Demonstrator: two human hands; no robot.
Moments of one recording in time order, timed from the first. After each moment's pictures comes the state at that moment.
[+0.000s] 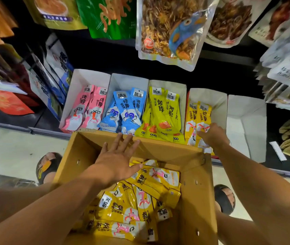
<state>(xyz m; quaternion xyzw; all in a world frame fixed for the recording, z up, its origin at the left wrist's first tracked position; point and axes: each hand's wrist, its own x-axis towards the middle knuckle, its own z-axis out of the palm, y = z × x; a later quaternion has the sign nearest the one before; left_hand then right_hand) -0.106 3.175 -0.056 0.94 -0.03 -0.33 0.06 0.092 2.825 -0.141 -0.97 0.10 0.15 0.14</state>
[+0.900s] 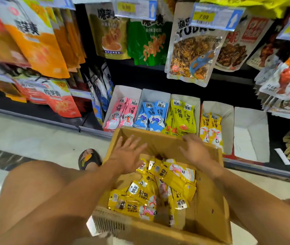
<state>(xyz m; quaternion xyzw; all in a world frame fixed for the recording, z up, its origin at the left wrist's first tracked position) -0.198 3.249 -0.033 0.98 -0.07 -0.17 0.00 -0.075 2.959 -0.052 -0.97 -0.17 0.08 0.15</state>
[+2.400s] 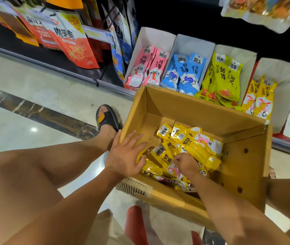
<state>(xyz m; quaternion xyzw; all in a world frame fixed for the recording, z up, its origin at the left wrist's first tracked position) -0.332 3.278 -0.110 1.00 0.01 -0.01 0.08 -0.217 3.021 -0.234 -0.91 -0.07 0.37 0.17</state>
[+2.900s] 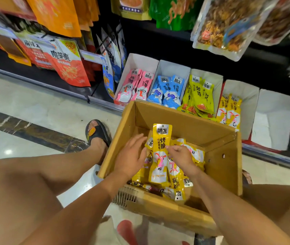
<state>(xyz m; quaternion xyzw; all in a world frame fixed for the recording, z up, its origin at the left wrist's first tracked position) -0.298 3.240 -0.091 0.93 0.12 0.00 0.36 -0.191 3.035 -0.122 -0.84 0.02 0.27 0.48</state>
